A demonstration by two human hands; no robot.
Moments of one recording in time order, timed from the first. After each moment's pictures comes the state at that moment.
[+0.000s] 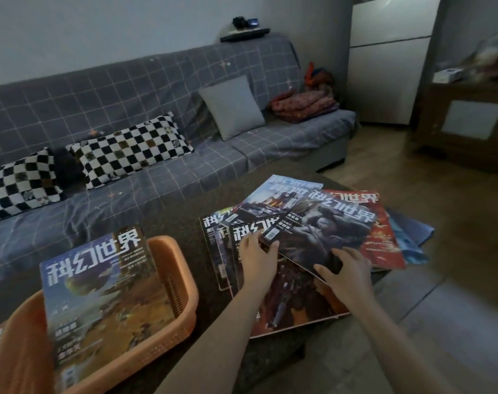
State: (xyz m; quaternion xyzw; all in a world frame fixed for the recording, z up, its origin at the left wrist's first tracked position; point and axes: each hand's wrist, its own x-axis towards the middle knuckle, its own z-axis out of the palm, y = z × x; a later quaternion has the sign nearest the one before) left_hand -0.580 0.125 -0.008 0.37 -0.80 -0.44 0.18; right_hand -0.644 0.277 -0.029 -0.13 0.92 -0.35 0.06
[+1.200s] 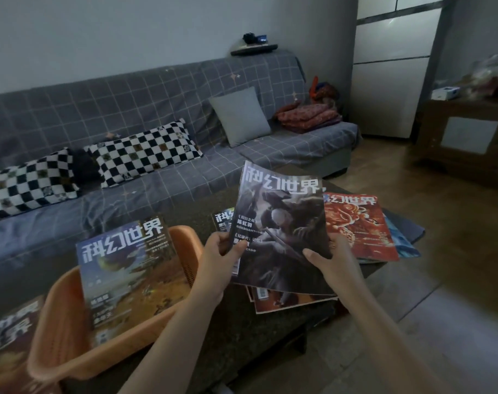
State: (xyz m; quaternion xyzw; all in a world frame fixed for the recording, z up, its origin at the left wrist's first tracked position) left_hand -0.461 0.113 0.057 0.33 -0.68 -0.61 0.24; right_hand -0.584 0.281 0.027 -0.15 0.78 -0.59 0.14
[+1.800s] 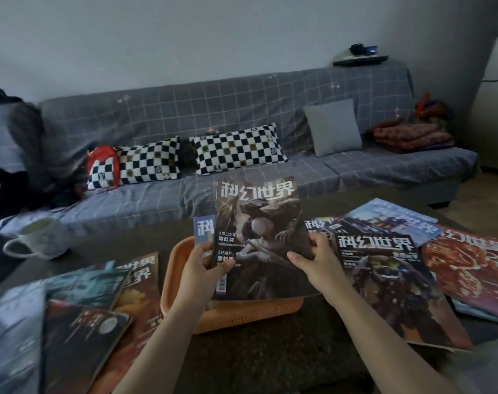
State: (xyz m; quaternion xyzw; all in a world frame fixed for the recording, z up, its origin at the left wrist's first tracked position) left_hand -0.287 0.012 0.061 0.44 -0.63 -0.54 0.35; right_hand -0.477 0.126 0.062 -0.34 0.74 -0.53 0.25
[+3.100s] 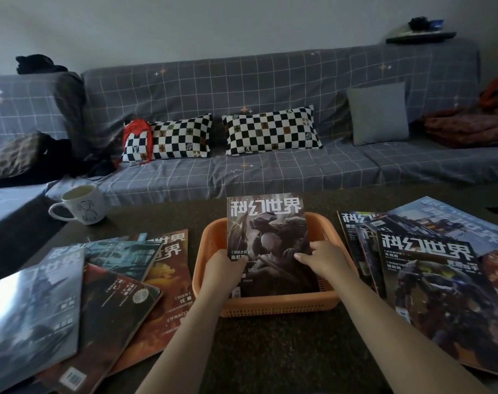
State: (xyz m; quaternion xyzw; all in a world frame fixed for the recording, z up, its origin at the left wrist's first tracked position) left_hand -0.274 -0.023 0.030 0.57 -0.69 -0.39 0.21; right_hand -0.465 0.049 0.040 -0.40 0.84 -0.25 0.27
